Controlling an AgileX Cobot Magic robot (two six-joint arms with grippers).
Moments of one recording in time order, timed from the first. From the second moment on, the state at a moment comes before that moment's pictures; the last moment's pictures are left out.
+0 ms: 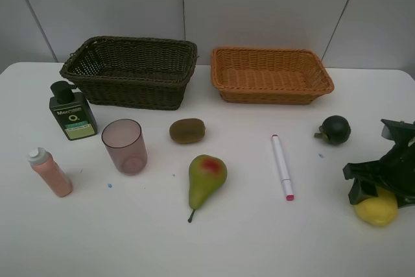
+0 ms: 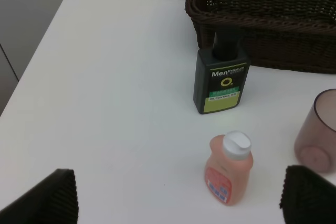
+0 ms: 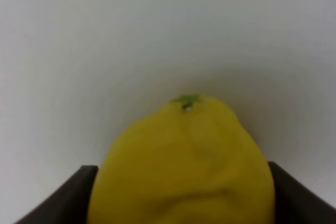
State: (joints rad) left arm 0.03 -0.01 -0.51 0.05 1.07 -0.05; right arm -0.09 1.59 -0.51 0.04 0.51 0.03
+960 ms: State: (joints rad) left arm 0.03 -0.01 -0.51 0.05 1.07 -0.05; right arm -0.03 1.61 -1.31 0.00 0.88 0.01
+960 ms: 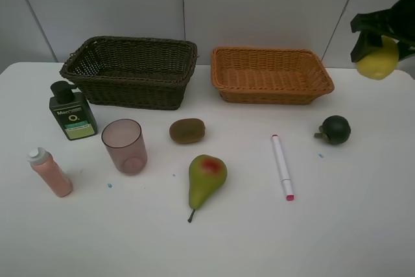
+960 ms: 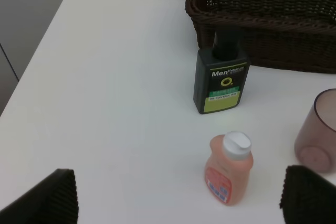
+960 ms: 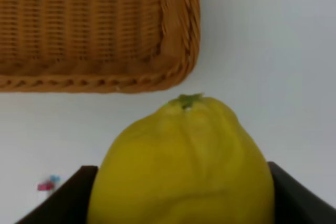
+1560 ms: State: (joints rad) left arm 0.03 -0.01 -0.51 0.05 1.07 -0.05; right arm 0.07 1.99 -1.65 -0.01 0.85 0.01
